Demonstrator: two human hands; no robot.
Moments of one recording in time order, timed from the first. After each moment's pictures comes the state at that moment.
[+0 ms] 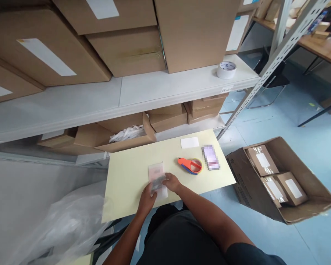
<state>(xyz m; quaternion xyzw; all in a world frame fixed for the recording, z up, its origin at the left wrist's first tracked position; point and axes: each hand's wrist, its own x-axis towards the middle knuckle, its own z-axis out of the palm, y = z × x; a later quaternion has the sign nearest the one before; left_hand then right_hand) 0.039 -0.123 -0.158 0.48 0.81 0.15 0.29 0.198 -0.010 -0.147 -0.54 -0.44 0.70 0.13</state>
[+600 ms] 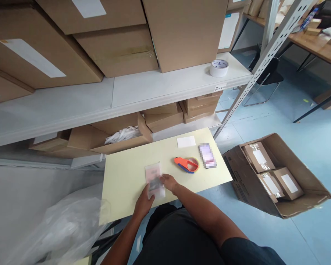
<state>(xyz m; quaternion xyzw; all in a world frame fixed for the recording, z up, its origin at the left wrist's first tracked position) 0.044 -0.128 -0.140 0.49 0.81 0.07 0.31 0.201 -0.011 -0.130 -0.54 -0.35 0.76 0.11</state>
